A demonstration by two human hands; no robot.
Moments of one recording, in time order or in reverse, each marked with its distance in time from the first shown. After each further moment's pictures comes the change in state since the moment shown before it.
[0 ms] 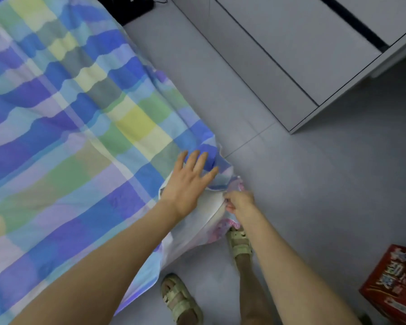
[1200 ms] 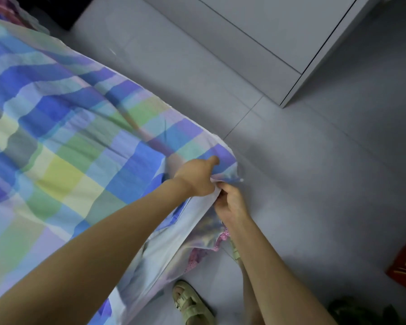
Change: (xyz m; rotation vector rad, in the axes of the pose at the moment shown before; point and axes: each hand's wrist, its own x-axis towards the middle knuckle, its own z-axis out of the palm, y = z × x) left_hand 0.226 0.082 0.016 -0.436 -0.574 -0.095; right_hand 0.070 -0.062 -0.069 1.000 -0.292 0.077
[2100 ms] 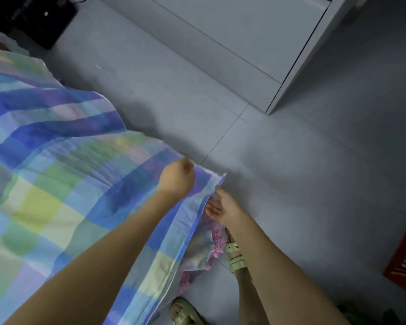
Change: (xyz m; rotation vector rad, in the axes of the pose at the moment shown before) left_hand 0.033 0.001 -0.011 -0.288 0.253 -0.222; right_hand 0.040 -0.036 -0.011 -0.316 0.208 0.245
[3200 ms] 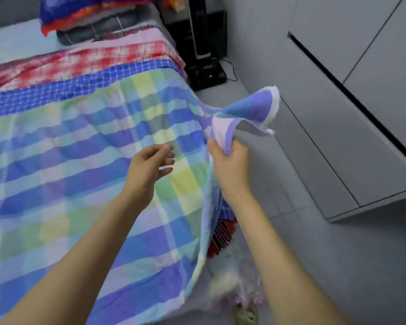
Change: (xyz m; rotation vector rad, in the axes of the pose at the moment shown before) left_hand -0.238 -0.195 -0.213 -1.422 0.716 -0.200; right_hand -0.289 0.102 0.265 -0.771 -0.462 -1.298
